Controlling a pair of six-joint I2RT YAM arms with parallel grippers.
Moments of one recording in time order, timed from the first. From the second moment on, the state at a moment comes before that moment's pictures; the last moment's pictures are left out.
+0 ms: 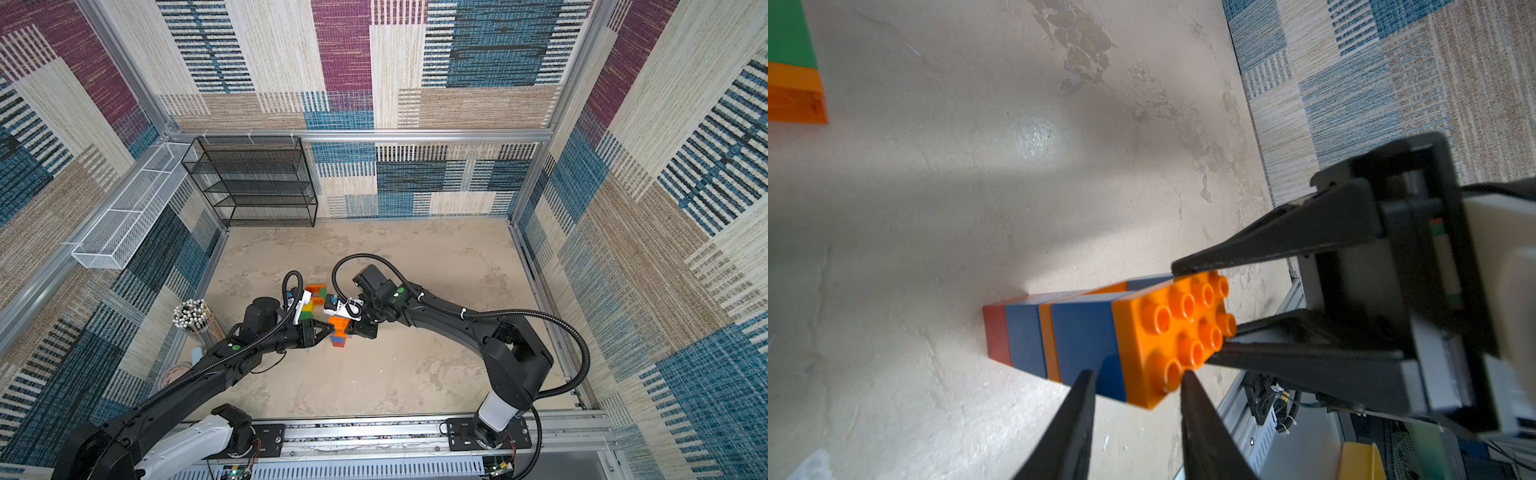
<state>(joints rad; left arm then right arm) -0.45 1.01 0.49 -0.12 0.51 -0.61 0.83 1.64 1.21 -0.53 -0.35 -0.53</state>
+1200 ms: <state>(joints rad) -0.45 1.03 0.51 -0.08 0.44 -0.70 0.84 1.64 1.22 -0.55 -0.37 -0.51</state>
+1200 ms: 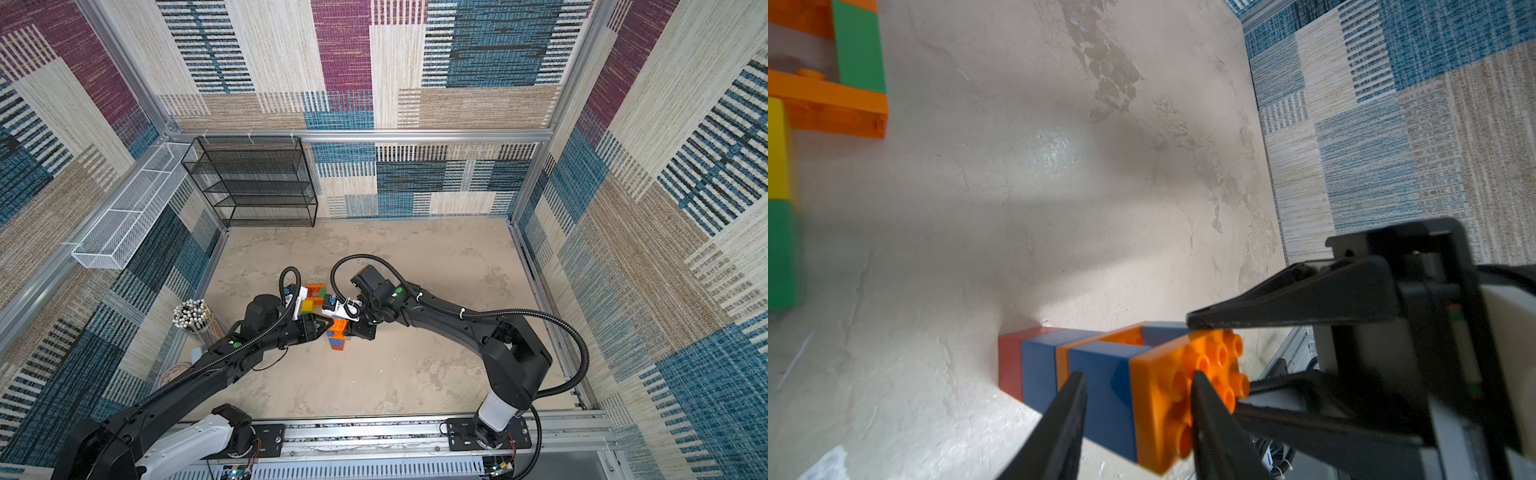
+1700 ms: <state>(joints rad) -0.45 1.04 0.41 0.14 0.45 -0.70 0.84 1.65 1.23 -0.54 -0.34 -0.48</state>
